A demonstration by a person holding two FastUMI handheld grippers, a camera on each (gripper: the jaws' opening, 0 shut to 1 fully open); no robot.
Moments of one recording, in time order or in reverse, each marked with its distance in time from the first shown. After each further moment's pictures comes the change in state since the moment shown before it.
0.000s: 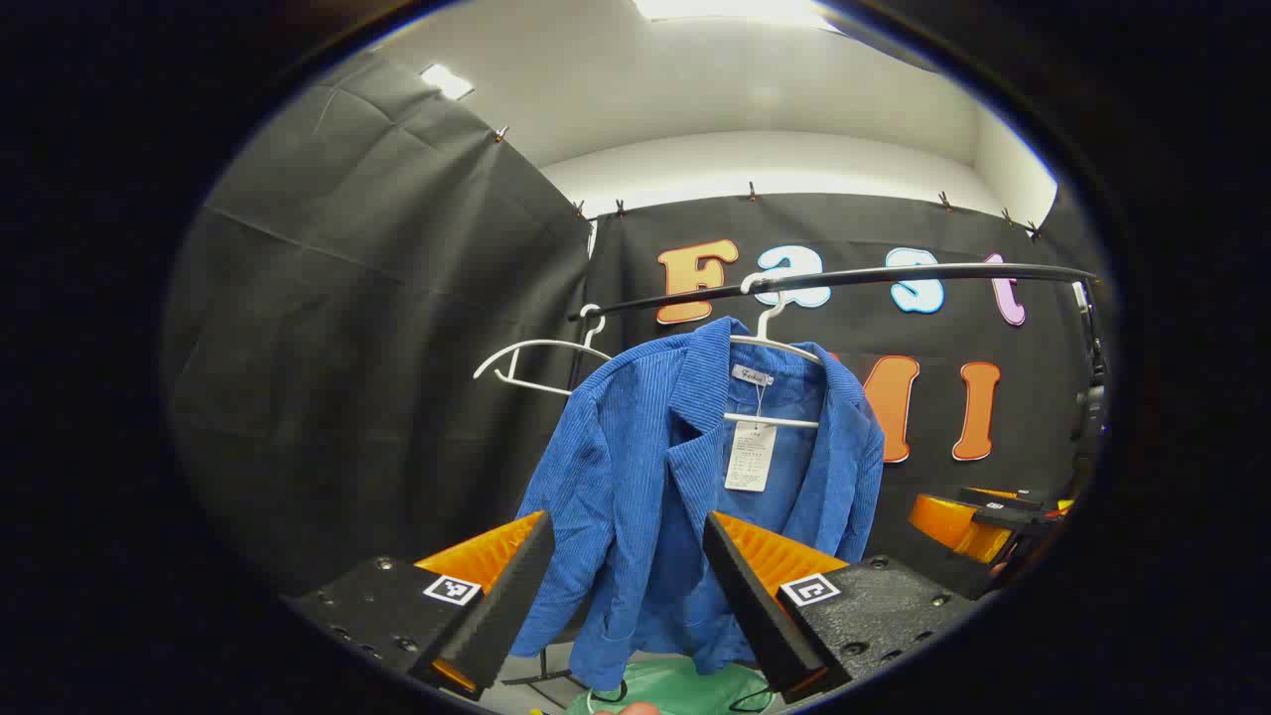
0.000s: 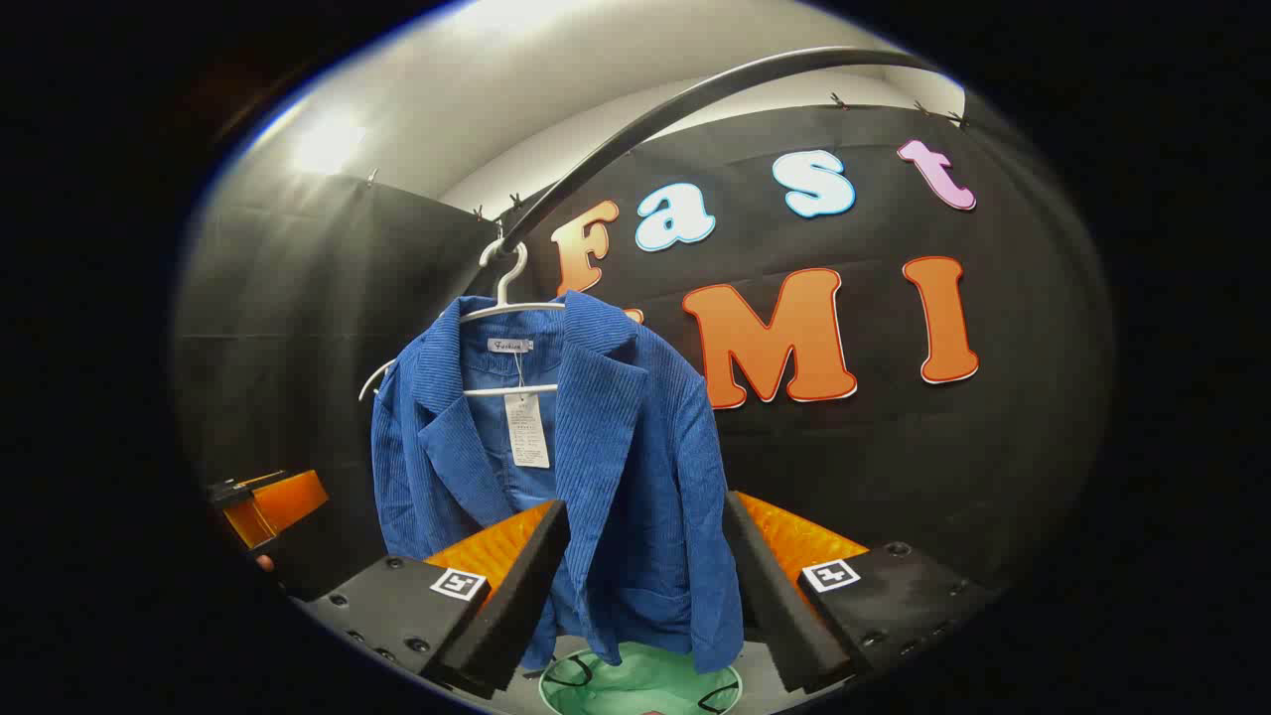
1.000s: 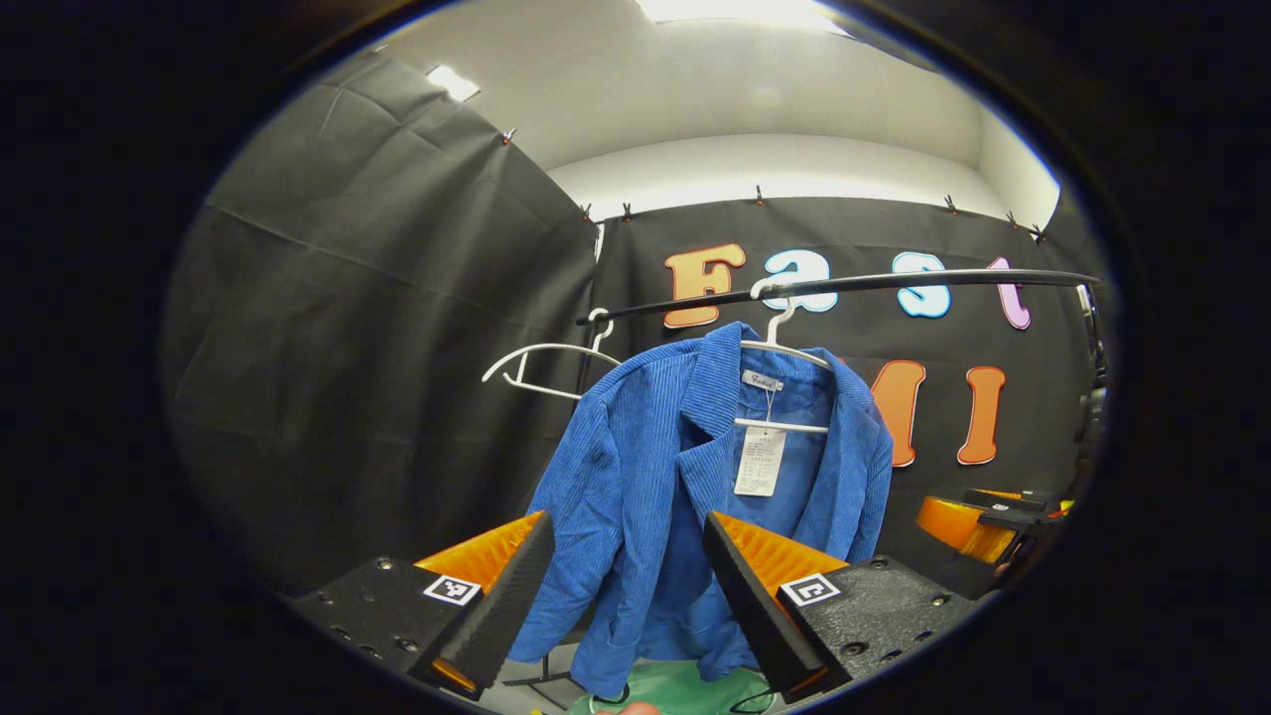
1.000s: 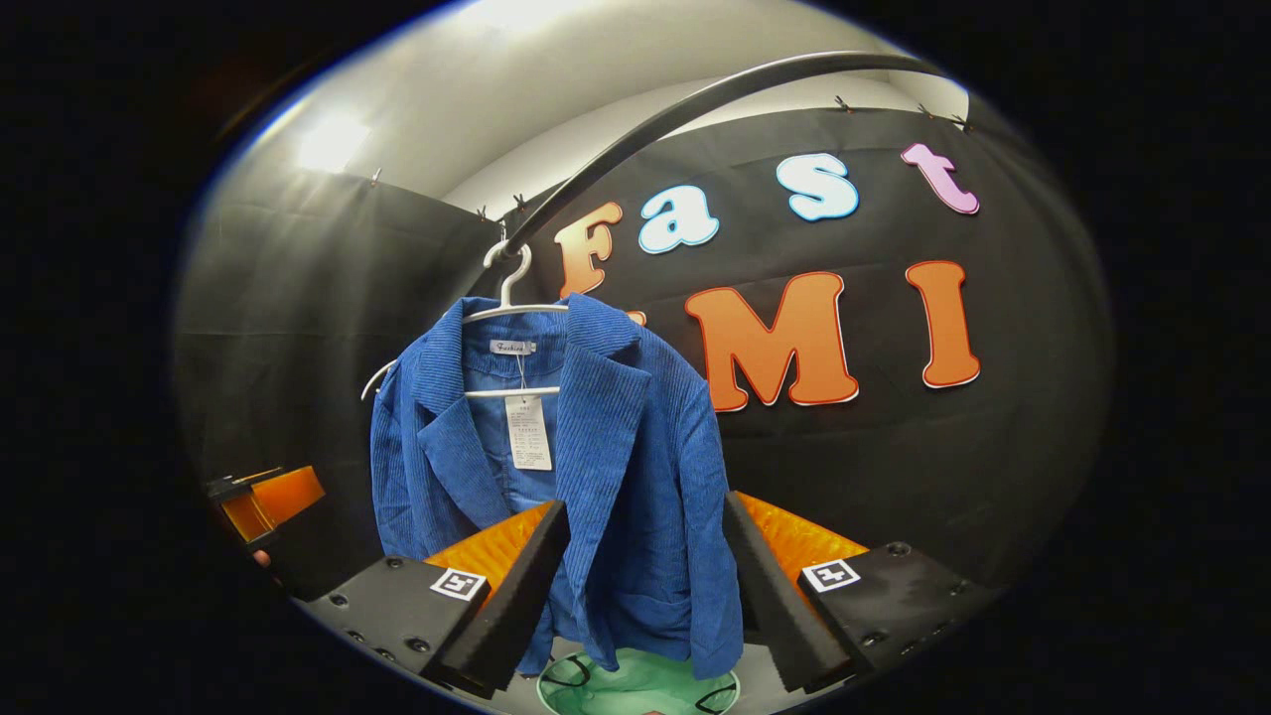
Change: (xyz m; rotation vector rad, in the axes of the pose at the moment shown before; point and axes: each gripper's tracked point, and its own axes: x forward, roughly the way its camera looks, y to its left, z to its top) left arm 0.001 0.009 0.005 -0.006 -0.015 0.017; right arm 0.004 0.004 0.005 -0.019 -0.015 0.003
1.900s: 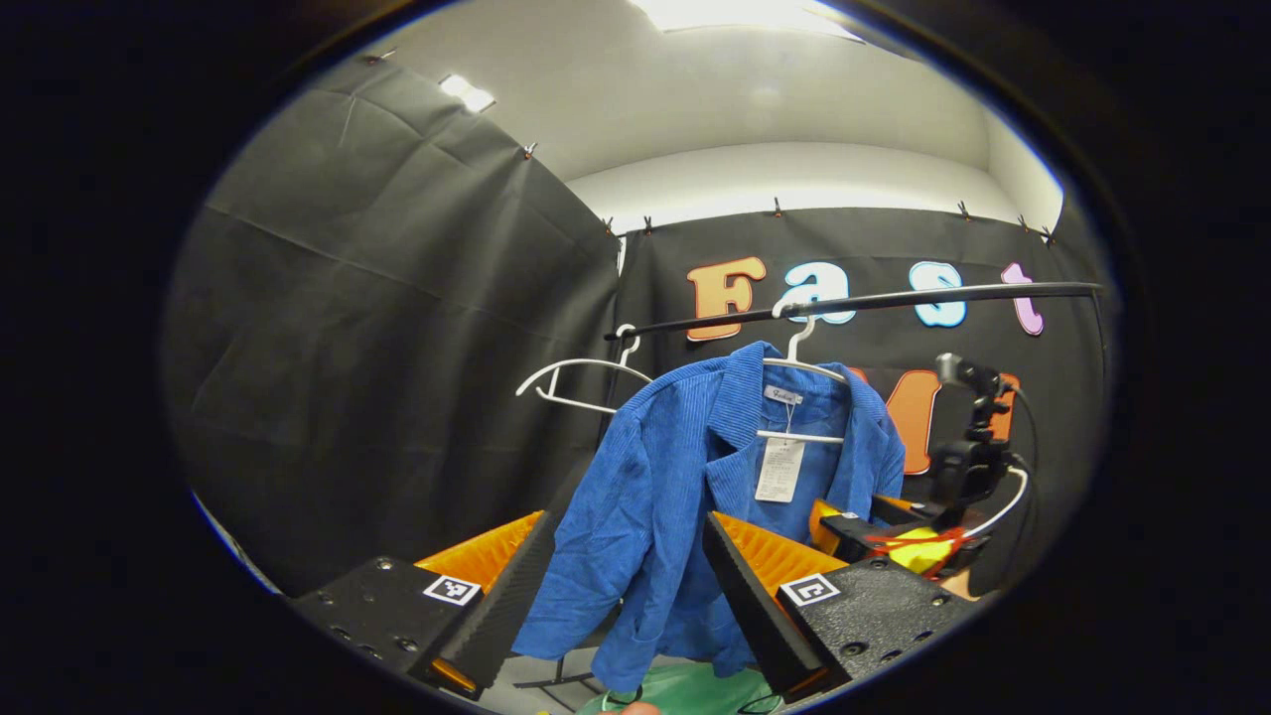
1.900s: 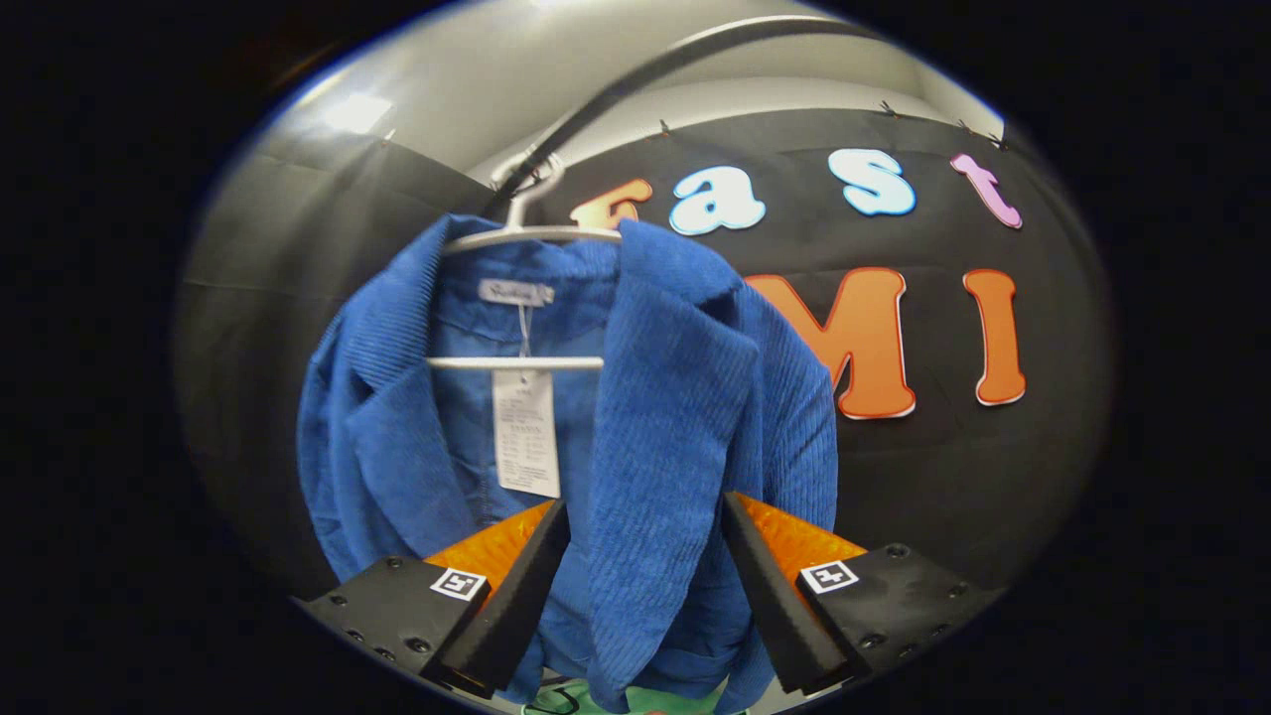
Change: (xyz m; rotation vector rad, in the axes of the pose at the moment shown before) left arm -0.025 0.026 0.012 0.006 -0.030 0.084; right arm 0.160 0.037 -0.055 -0.058 0.028 -0.073
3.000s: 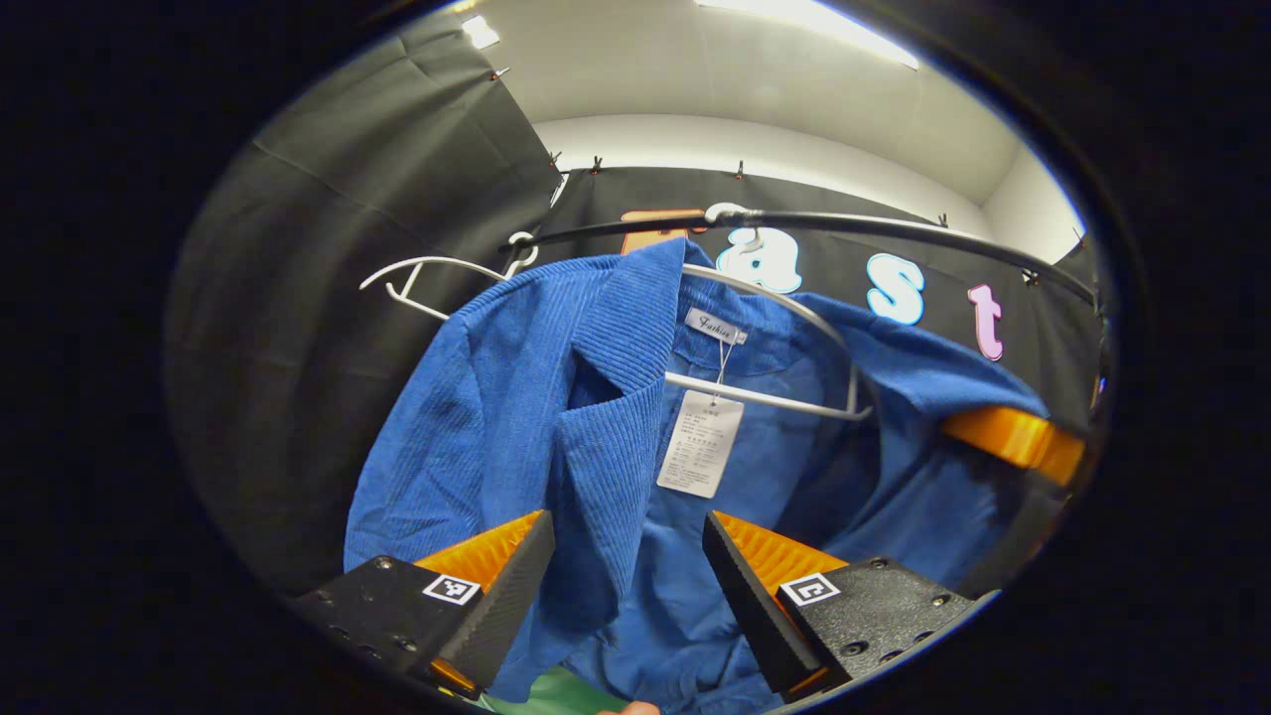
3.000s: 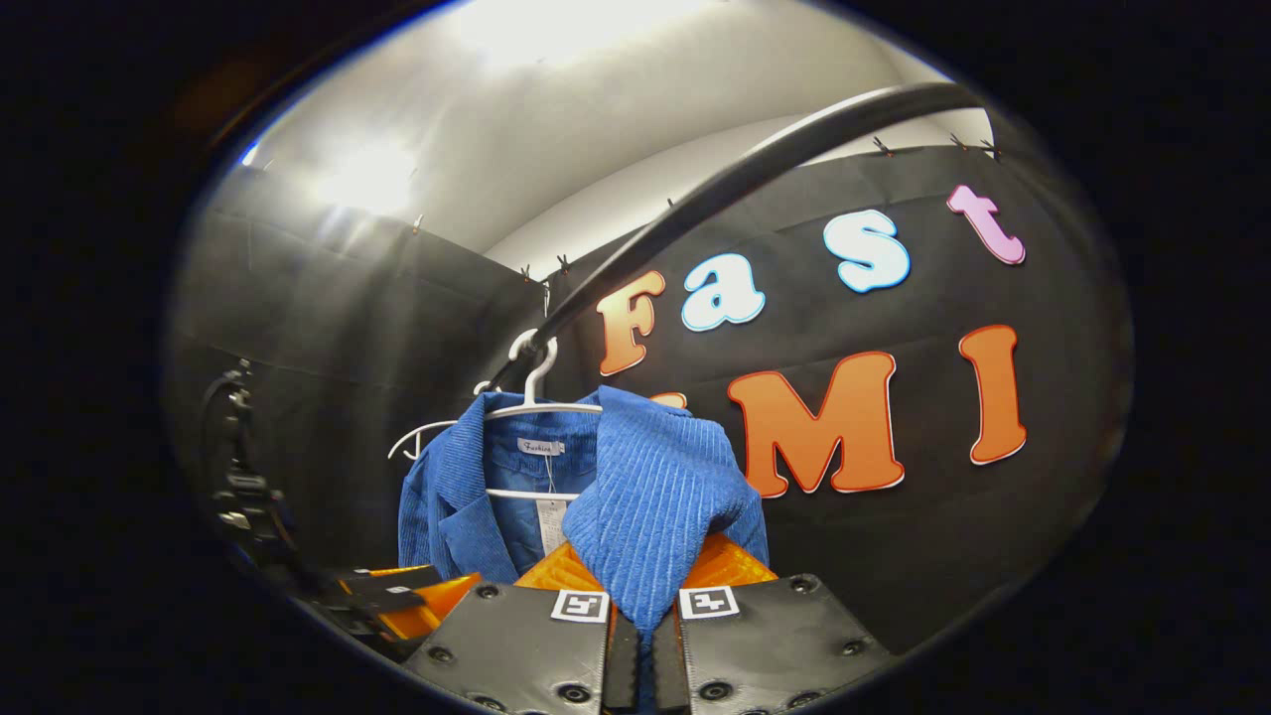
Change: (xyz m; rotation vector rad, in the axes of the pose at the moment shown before) left arm 0.122 -0.133 -0.076 -0.165 0.113 -0.243; right arm -0.136 -0.041 0.143 -0.008 -0.242 0.222
